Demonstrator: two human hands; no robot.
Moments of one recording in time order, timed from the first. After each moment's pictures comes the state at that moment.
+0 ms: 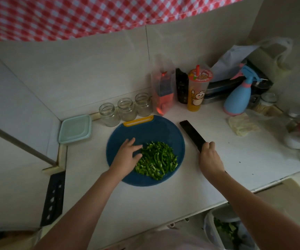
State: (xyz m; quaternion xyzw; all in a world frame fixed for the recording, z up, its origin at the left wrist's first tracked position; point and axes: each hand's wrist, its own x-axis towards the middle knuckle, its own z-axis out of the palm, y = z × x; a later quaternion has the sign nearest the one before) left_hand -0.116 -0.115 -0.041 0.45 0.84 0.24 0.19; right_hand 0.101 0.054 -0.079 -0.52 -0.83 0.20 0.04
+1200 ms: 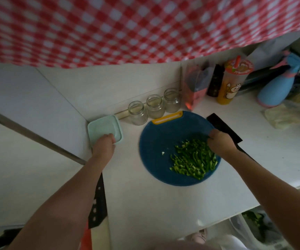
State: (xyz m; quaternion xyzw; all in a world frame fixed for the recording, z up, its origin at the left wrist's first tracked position) left_hand -0.313 -0.189 -0.040 0.37 0.92 0.05 0.08; right_hand -0.001 0.045 -0.052 -0.51 -0.82 0.27 -0.01
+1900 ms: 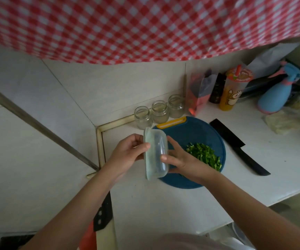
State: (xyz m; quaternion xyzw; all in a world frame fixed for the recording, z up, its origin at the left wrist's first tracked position) left_hand -0.196 -0.207 0.083 0.26 0.68 0.53 0.43; right_hand -0.052 -0.084 0.009 -0.21 -0.57 0.80 0.01
